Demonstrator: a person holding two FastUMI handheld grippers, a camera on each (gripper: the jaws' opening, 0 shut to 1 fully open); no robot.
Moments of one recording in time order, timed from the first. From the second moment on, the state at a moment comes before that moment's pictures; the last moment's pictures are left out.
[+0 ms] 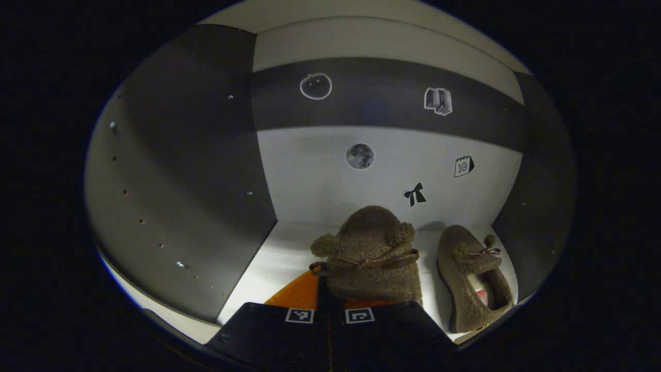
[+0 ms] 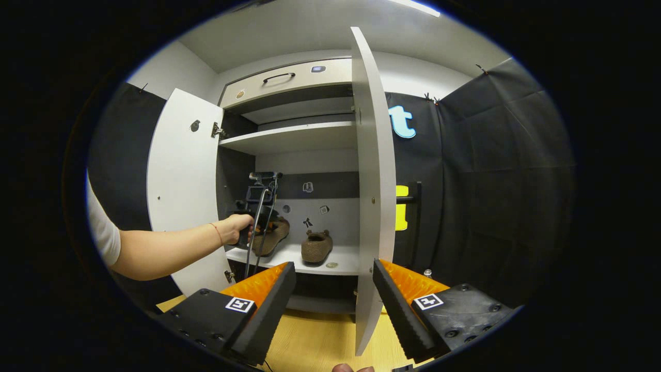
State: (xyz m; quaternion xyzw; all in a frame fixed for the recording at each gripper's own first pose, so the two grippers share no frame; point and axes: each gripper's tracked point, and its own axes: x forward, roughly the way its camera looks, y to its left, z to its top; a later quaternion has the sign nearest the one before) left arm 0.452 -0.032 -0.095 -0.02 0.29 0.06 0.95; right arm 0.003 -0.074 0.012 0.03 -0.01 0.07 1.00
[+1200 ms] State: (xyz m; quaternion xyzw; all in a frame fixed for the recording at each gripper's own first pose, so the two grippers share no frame) left arm 0.405 -0.052 -0.079 0.04 0.24 0.00 0.97; right arm -0.010 -0.140 0.018 0.04 0.00 -0.03 1.00
